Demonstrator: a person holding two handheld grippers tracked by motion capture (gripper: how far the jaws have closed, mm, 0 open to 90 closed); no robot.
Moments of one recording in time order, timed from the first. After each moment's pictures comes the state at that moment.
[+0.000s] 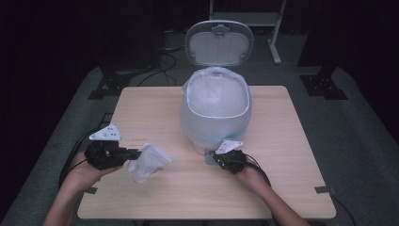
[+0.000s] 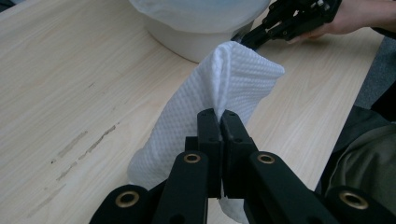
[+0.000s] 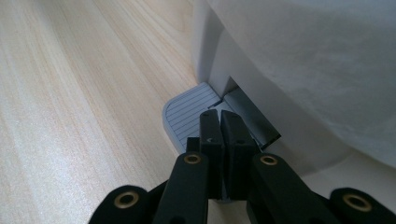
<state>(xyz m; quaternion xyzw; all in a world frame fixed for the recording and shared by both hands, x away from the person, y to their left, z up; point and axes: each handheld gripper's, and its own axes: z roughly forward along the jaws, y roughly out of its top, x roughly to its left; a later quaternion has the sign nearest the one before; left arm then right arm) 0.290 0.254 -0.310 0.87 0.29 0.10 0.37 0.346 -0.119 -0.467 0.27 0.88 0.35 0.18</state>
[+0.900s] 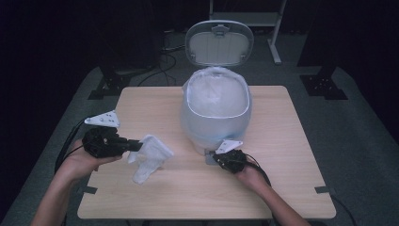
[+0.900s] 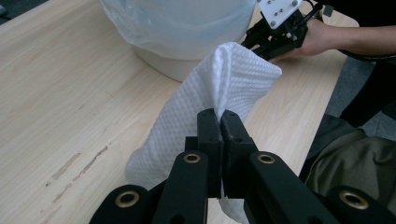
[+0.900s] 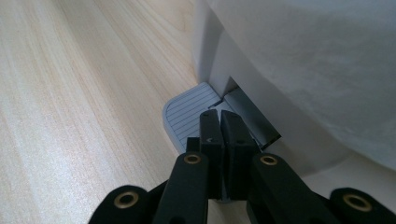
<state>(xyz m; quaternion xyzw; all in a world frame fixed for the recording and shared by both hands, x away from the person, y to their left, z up) 0.303 0.248 -0.274 0.88 0.28 0.07 0.39 0.348 -0.120 -0.466 0.27 0.88 0.35 0.18</state>
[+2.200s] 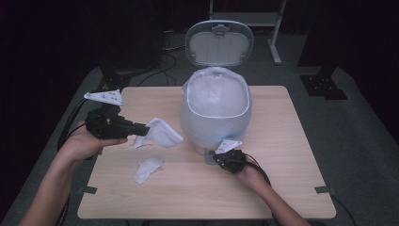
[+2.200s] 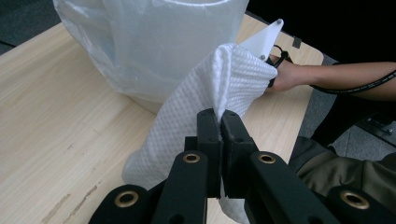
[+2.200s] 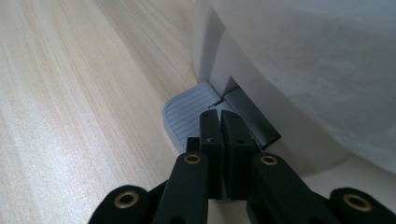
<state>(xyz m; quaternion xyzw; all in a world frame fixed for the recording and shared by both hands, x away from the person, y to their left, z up) 0.321 0.230 -0.229 0.87 0.26 0.05 0.42 0.347 -0.118 -0.465 0.27 0.88 0.35 0.18</state>
